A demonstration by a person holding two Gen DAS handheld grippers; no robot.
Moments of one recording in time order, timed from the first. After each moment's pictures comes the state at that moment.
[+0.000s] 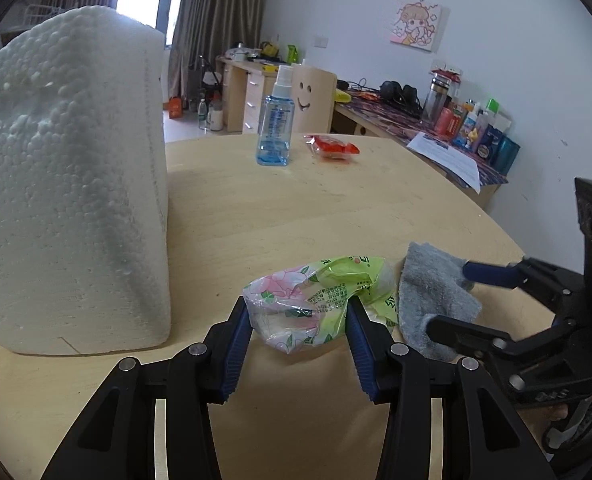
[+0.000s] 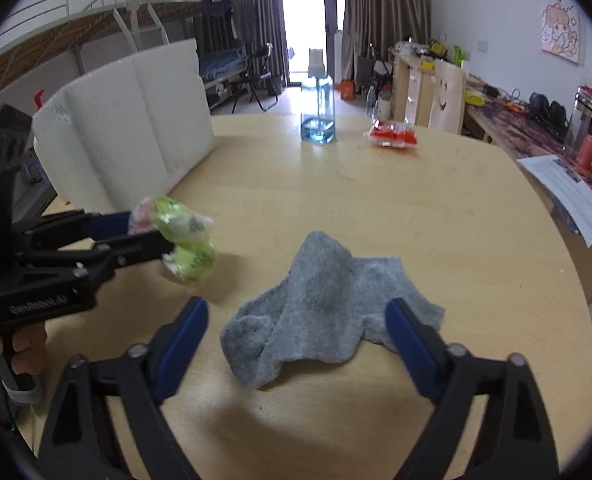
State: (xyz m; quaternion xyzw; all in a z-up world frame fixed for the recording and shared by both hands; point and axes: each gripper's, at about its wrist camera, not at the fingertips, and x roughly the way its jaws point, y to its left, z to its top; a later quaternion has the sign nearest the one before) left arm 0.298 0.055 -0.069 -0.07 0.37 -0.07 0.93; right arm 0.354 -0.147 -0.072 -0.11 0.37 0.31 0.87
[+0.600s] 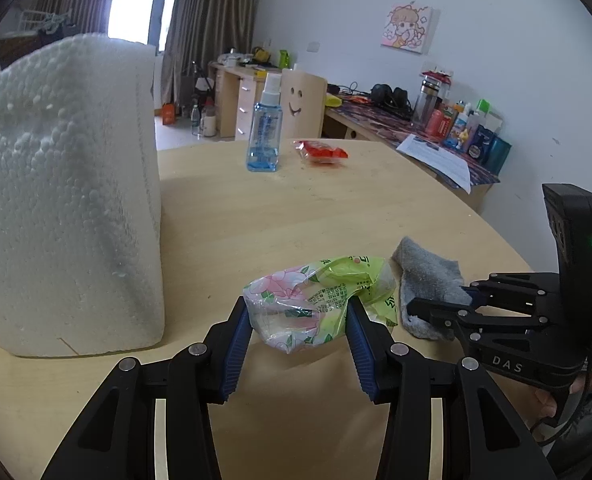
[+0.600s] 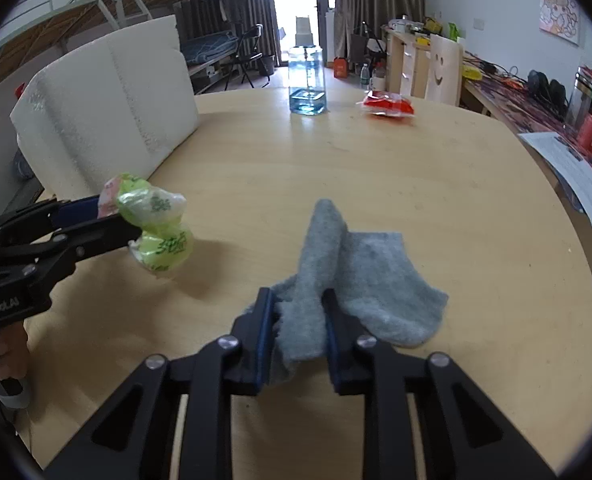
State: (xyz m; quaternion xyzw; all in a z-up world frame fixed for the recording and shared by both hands) left arm 0.290 0.050 -0.063 -0.06 0.36 -0.08 0.93; right arm 0.362 -0.145 -0.085 -0.11 0.41 0.29 0.86
